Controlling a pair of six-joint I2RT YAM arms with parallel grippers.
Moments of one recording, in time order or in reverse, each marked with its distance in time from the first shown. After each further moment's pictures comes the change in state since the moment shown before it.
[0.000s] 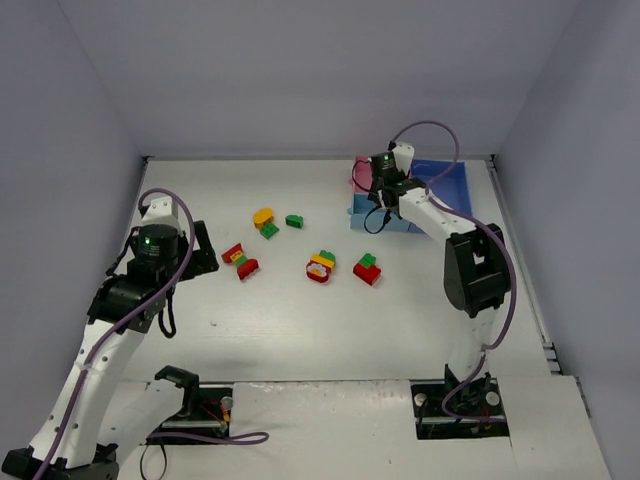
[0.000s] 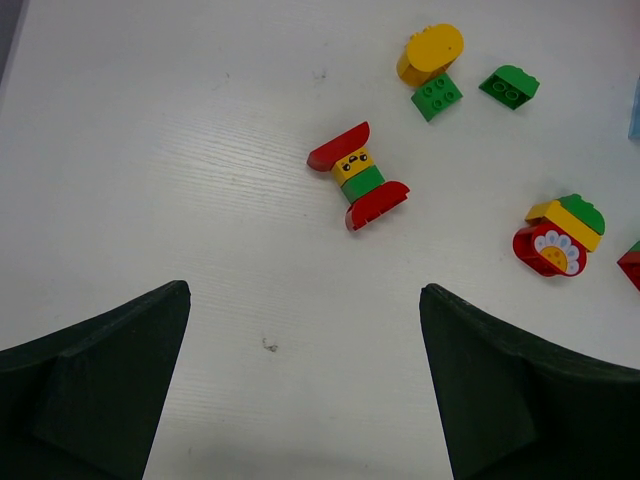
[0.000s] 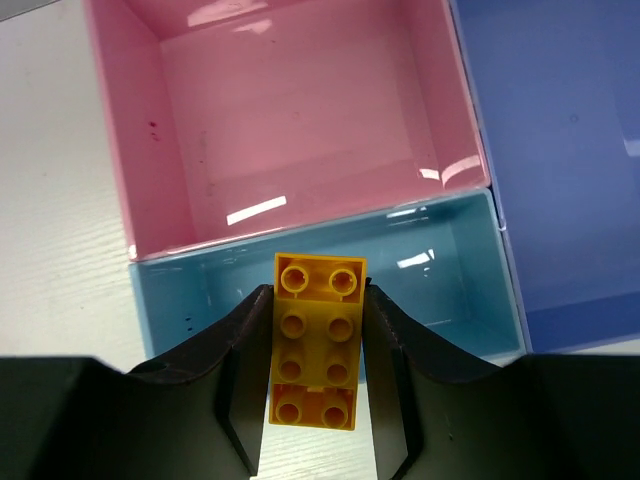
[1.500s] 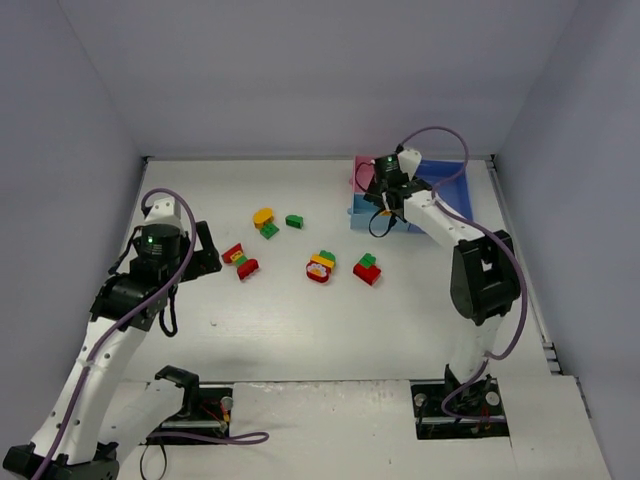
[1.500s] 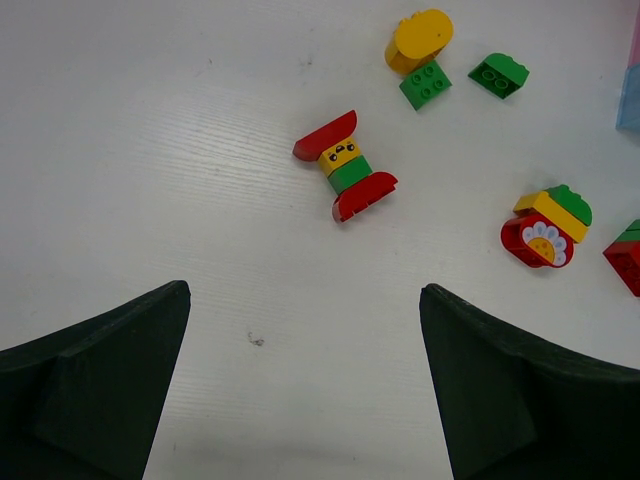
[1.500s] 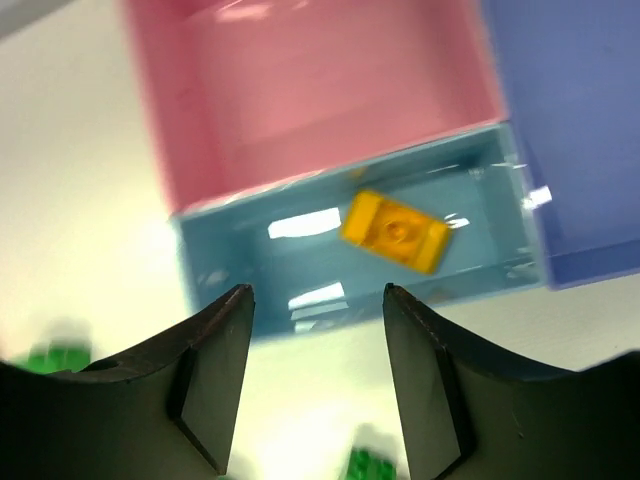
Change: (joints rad) left arm 0.000 0.012 -0.008 0.002 0.031 -0.026; right arm -0.007 -0.056 -0.054 -0.061 -0.025 0.216
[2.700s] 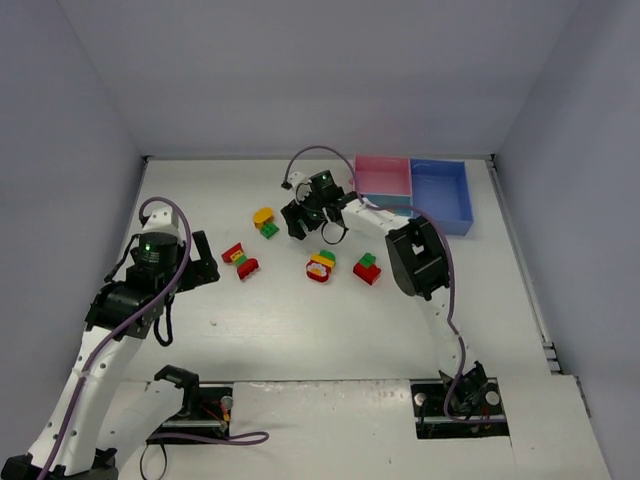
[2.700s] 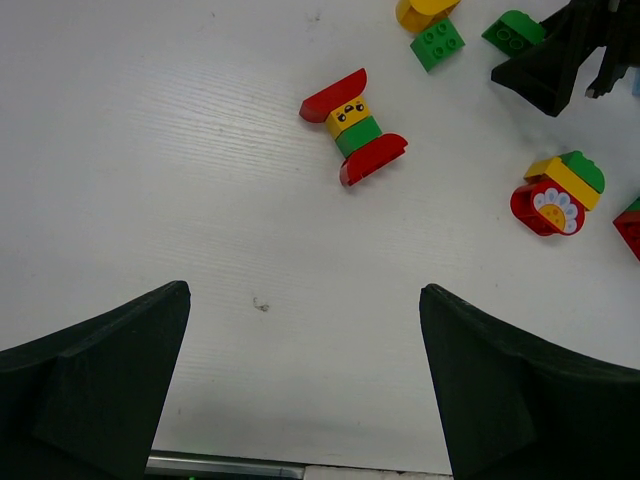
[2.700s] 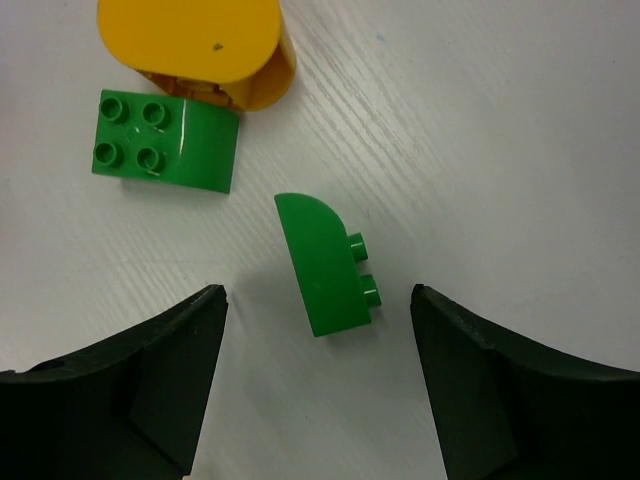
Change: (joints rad) left arm 0.000 -0.048 -0.016 -0.083 0.019 -0.021; right arm 0.220 0.453 0.345 0.146 -0.740 -0.887
